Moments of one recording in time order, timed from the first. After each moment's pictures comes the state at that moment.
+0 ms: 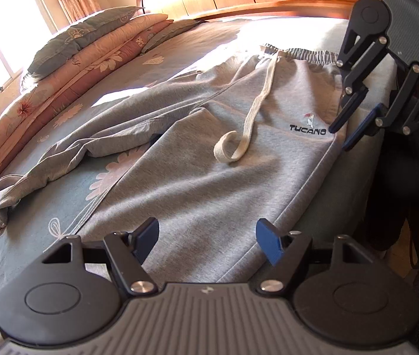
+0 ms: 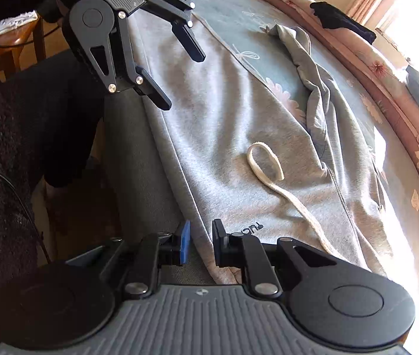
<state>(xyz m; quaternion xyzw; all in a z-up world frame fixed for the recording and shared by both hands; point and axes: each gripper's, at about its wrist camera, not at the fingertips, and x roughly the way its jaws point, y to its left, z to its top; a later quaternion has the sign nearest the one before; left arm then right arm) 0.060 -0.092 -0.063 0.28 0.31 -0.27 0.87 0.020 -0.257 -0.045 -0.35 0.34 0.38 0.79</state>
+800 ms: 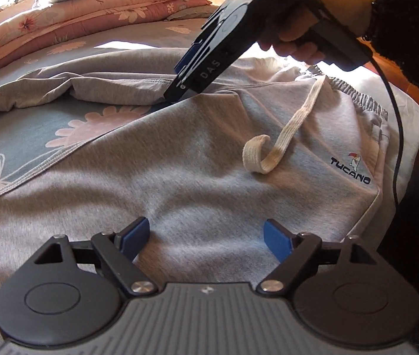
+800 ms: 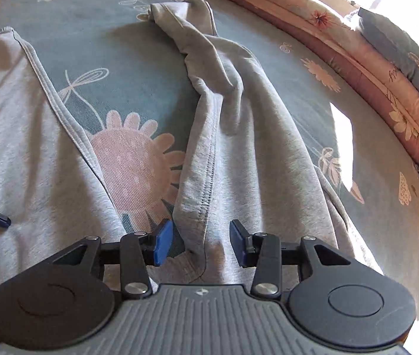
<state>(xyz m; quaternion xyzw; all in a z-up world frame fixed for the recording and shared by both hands) 0.126 -0.076 -0.111 0.10 0.39 -0.29 0.87 0.277 -0.186 -0.069 -0.30 0.40 0.27 0.82</state>
